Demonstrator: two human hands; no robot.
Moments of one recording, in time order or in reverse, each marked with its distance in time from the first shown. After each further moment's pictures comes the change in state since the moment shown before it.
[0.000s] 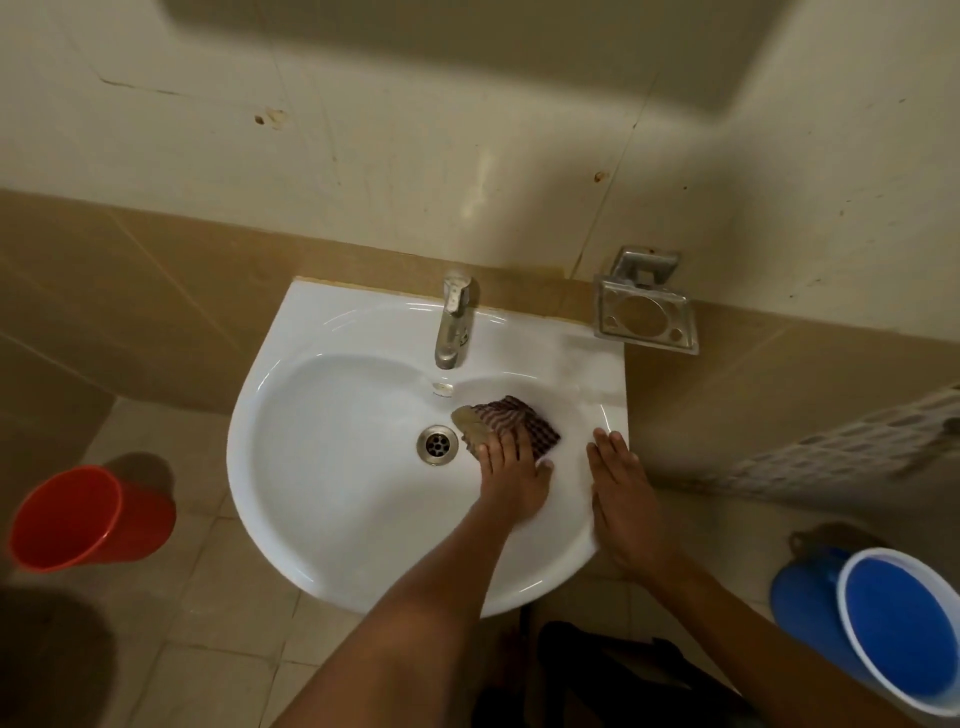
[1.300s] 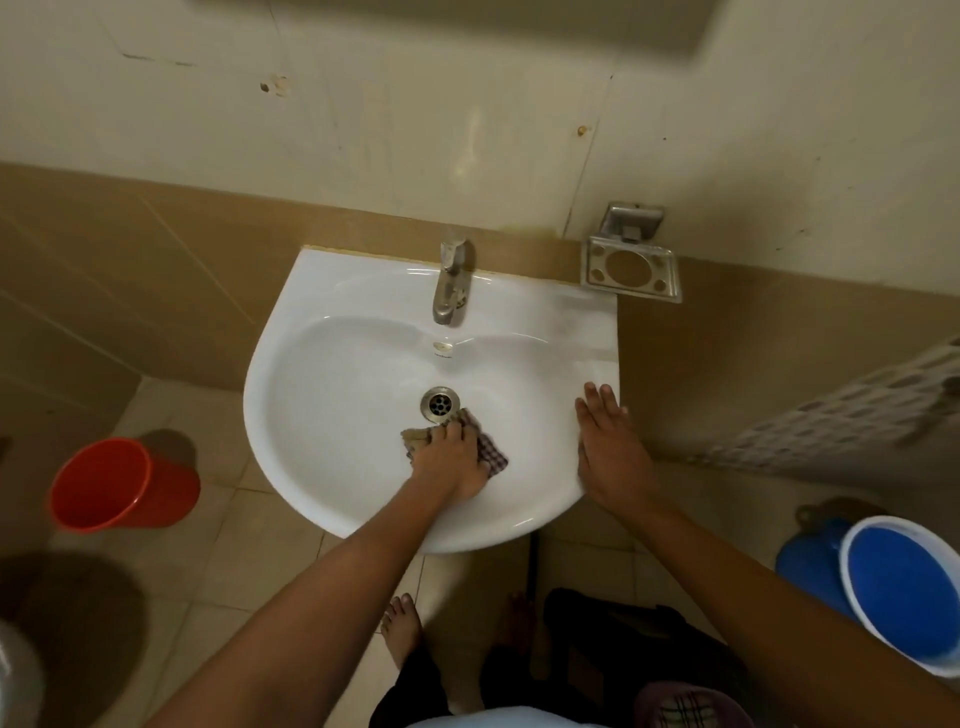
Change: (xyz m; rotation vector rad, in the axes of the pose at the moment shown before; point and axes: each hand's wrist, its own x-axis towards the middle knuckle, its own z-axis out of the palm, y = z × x) left_hand -0.071 -0.055 -0.044 0.409 -0.071 -0.025; right_hand -0.004 -0.011 -0.007 -0.006 0.005 0.023
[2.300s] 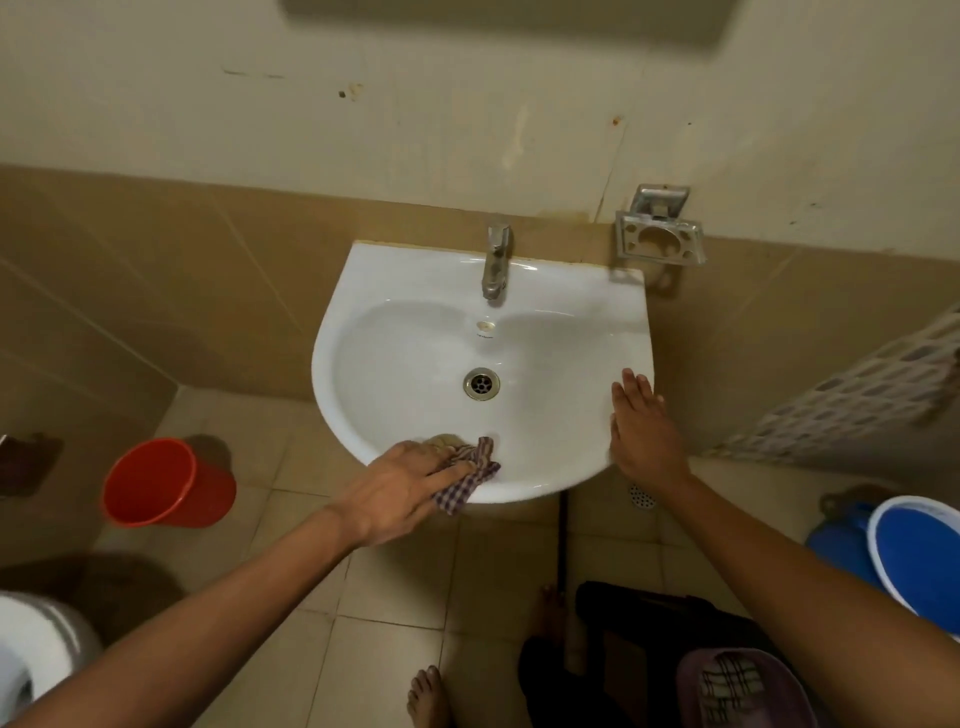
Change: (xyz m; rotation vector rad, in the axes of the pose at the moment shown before) left_hand -0.127 -0.135 0.012 0.285 0.338 0.600; right_hand -0.031 -0.037 0.001 -0.027 -0.016 0.148
